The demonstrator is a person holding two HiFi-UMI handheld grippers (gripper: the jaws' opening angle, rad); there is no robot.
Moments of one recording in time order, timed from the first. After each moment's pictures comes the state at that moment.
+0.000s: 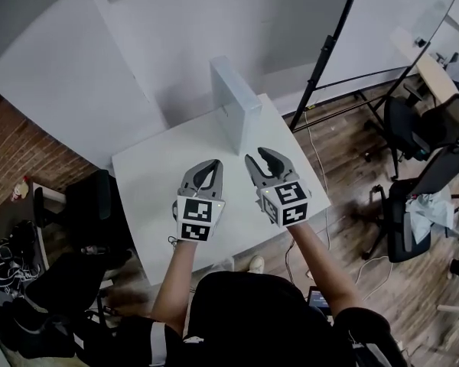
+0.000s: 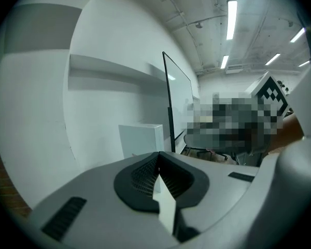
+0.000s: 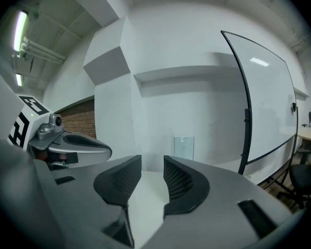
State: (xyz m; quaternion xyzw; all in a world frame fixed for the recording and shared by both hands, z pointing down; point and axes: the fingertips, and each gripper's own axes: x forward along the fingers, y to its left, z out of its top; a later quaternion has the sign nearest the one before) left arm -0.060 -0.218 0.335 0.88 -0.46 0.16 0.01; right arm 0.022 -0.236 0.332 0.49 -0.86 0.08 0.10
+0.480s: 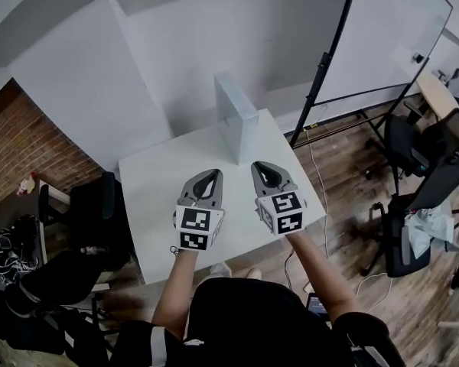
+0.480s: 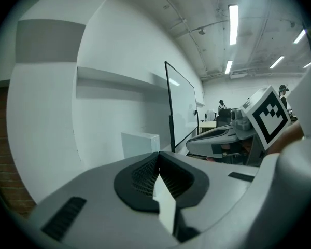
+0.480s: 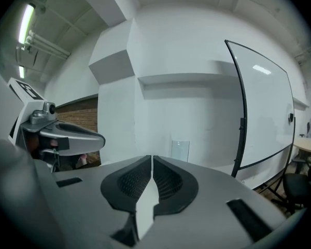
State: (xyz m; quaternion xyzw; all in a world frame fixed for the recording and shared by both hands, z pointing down) left arm -0.057 -0.180 0.302 0.86 -0.49 0.12 0.01; right arm 0.033 -0.204 0.315 0.50 -0.86 0.06 0.11
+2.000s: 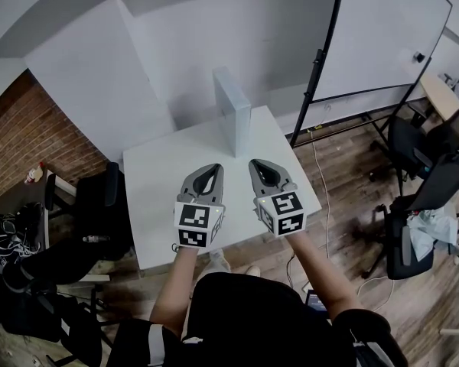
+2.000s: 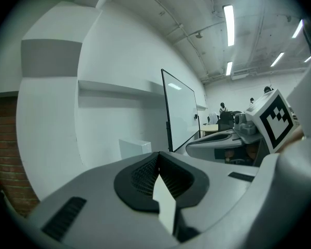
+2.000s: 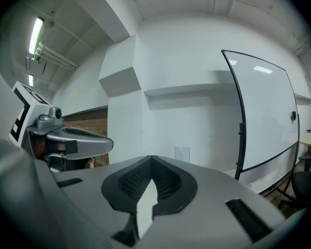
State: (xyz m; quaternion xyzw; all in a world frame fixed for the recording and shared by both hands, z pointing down) left arm -0.026 -0.129 0.276 0.85 -0.51 0.10 -0.02; right arm 0.053 -0.149 0.291 0.47 -0.88 0.04 0.07
